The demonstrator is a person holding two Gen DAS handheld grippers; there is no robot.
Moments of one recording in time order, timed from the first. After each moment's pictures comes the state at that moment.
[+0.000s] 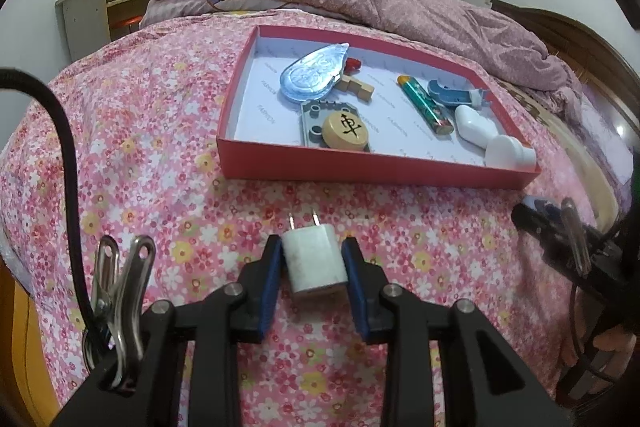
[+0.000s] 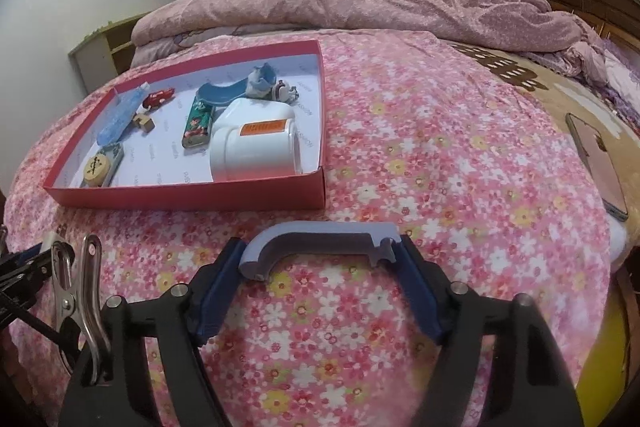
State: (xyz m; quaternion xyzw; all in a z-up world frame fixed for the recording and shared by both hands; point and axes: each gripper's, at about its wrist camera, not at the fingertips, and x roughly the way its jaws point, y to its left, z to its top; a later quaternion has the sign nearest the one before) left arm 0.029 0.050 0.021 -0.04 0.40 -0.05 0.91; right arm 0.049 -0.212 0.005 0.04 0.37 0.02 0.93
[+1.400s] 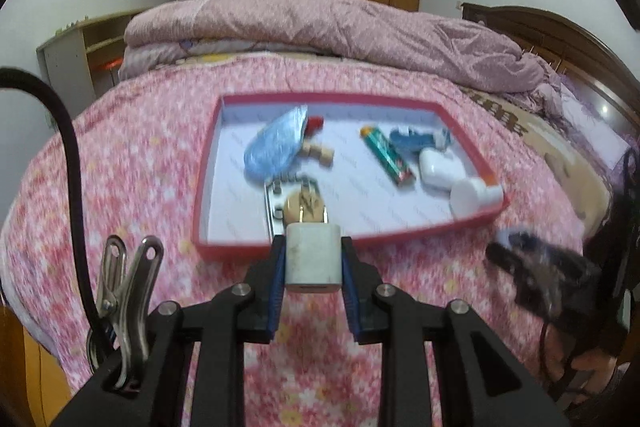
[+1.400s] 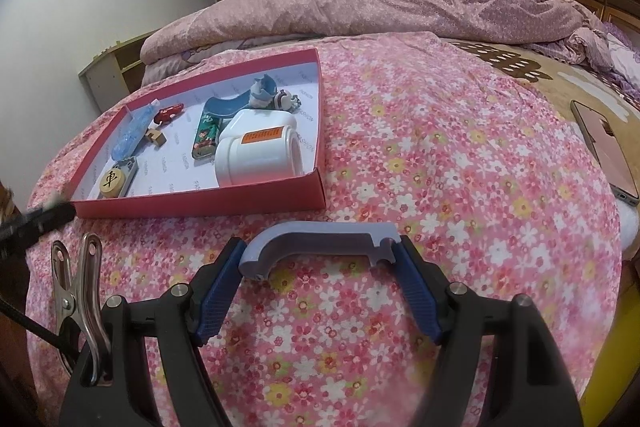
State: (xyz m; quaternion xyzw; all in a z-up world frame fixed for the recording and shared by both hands) left arm 0.041 0.029 0.070 0.01 0.35 -0.09 0.93; right arm 0.044 -0.218 0.008 0.07 0.35 0.04 0.93
